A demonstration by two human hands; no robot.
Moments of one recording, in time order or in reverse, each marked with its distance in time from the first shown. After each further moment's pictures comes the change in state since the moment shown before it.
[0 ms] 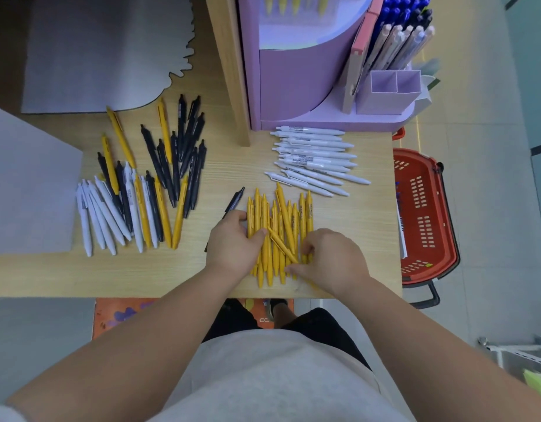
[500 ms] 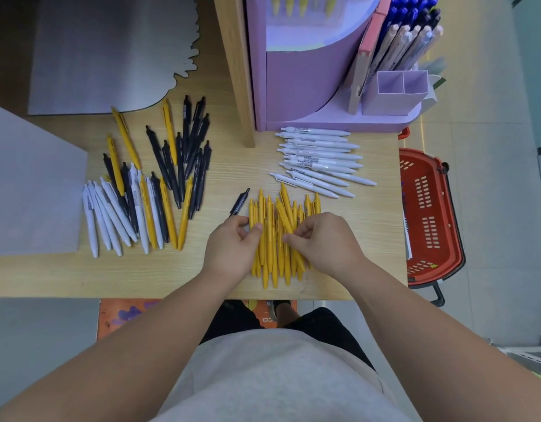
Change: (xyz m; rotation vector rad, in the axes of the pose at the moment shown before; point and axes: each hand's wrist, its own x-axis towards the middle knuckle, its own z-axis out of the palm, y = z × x) left_hand -0.002 -0.006 -0.012 -0.126 -0.059 -0.057; right_hand 0.019 -0.026 -0.019 0.310 0.030 0.063
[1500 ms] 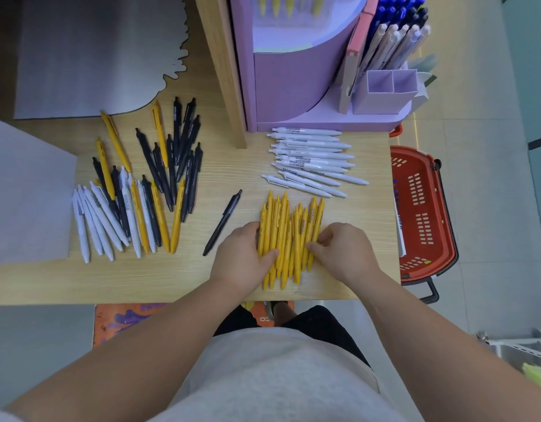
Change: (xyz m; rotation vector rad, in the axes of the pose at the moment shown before) left_hand -0.014 0.008 0.013 0.326 -0.124 0.268; right_hand -0.005 0.041 -0.005 -0.086 0.071 0.219
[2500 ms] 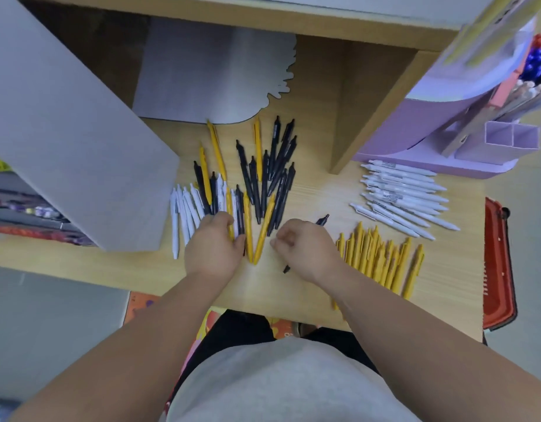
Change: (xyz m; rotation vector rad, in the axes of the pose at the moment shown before) left_hand 0.011 -0.121 -0.123 0.128 0.289 -0.285; right_hand 0.005 -0.182 0.079 0.076 -0.208 -0.384
